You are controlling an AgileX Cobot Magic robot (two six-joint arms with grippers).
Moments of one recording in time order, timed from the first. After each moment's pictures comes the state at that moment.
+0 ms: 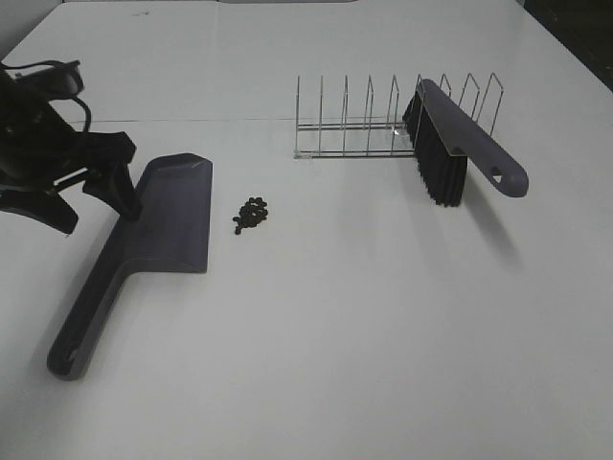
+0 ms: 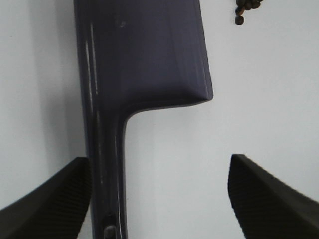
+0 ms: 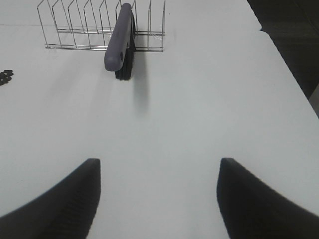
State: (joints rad) left arm -0.18 1.87 -1.24 -0.38 0.90 0.11; right arm -0.06 0.00 -0.51 0.05 1.07 -0.06
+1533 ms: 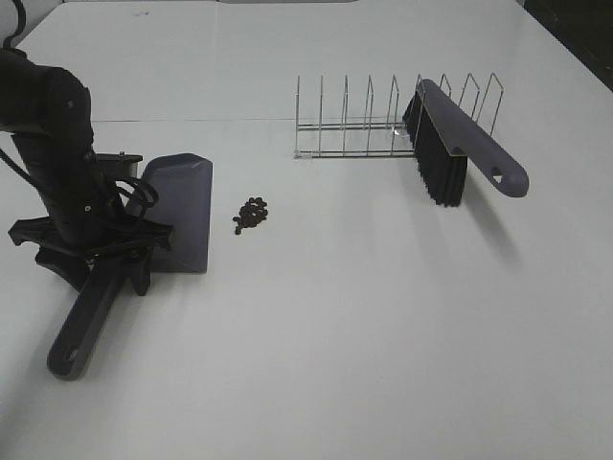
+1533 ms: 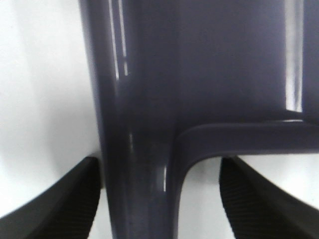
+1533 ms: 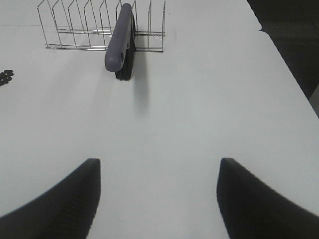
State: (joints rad) left arm -0.29 2.13 -1.28 -0.06 0.85 -0.18; right arm -0.06 0.00 -0.51 0.05 1.07 -0.06
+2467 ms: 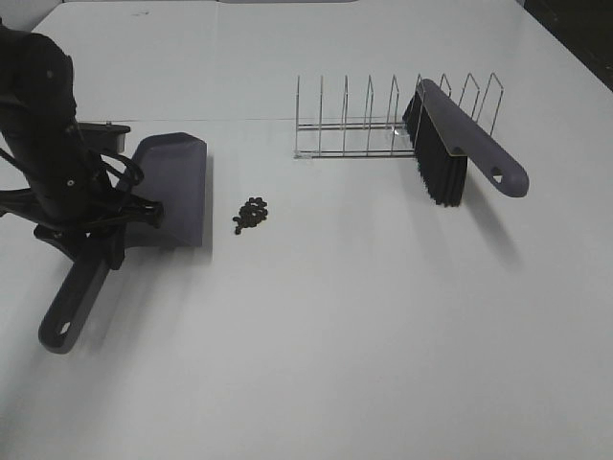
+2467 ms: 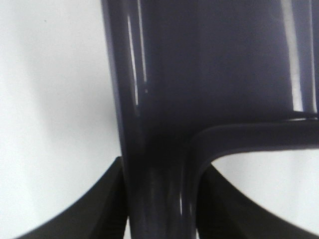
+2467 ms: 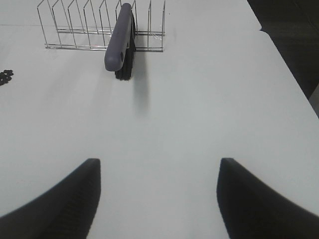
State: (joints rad) left arm -0.29 2.03 -1.28 0.01 0.87 -0.21; right arm -0.06 0.00 -0.51 0.05 1.07 -0.06
